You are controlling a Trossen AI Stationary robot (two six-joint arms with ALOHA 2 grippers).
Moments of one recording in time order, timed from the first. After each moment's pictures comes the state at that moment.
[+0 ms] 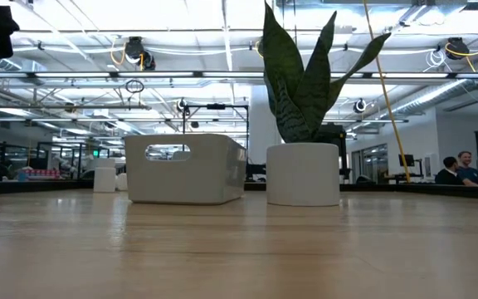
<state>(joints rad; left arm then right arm) -0.79 0.92 0.61 -0.28 -0.41 -1.25 0.34 1.65 1.49 -0.36 0.37 0.47</state>
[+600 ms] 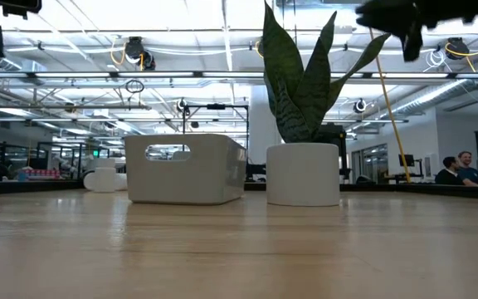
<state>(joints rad) -0.79 0.92 0.61 -0.41 -0.37 -1.36 0.33 0.58 0.36 0.28 0.66 0.33</state>
